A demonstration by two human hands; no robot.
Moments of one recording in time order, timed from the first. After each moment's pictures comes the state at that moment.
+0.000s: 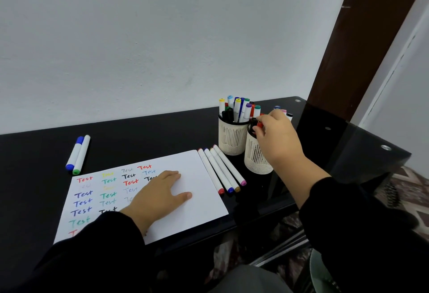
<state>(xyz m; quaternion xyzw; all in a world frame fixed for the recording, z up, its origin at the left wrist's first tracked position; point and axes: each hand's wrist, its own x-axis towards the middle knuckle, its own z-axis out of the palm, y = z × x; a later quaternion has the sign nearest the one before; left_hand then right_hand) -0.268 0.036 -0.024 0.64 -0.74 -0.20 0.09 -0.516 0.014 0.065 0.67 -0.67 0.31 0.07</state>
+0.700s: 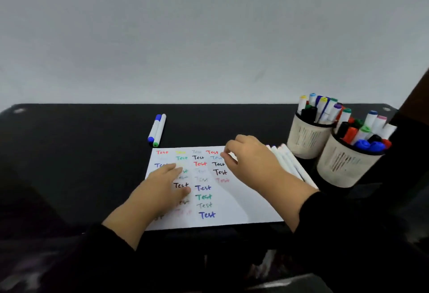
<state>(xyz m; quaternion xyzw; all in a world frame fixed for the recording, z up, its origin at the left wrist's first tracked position) -0.161 0.085 -0.016 0.76 -0.62 -0.20 0.07 -0.359 0.027 0.026 0.87 -0.44 0.22 0.03</state>
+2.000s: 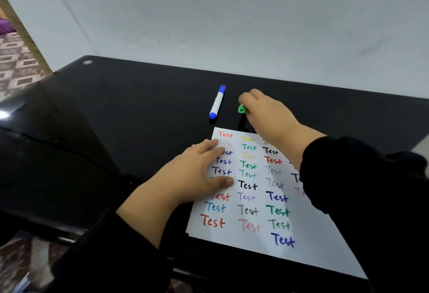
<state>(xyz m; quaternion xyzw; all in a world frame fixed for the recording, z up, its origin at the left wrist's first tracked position) -0.092 0.077 -0.027 0.74 -0.62 -0.25 0.07 -0.215 -0.091 -0.009 0.94 -0.30 0.13 0.03</state>
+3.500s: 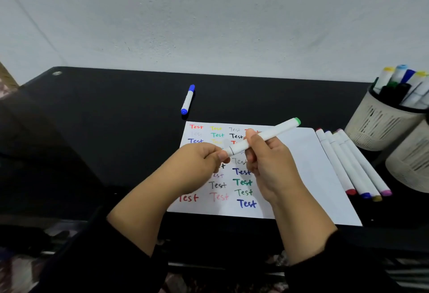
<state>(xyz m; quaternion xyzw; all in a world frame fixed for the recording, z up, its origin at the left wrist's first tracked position) -0.157 0.101 0.011 0.72 -0.55 -0.34 0.24 -0.291 0.047 -0.012 0.44 -0.47 0.46 -0.61</state>
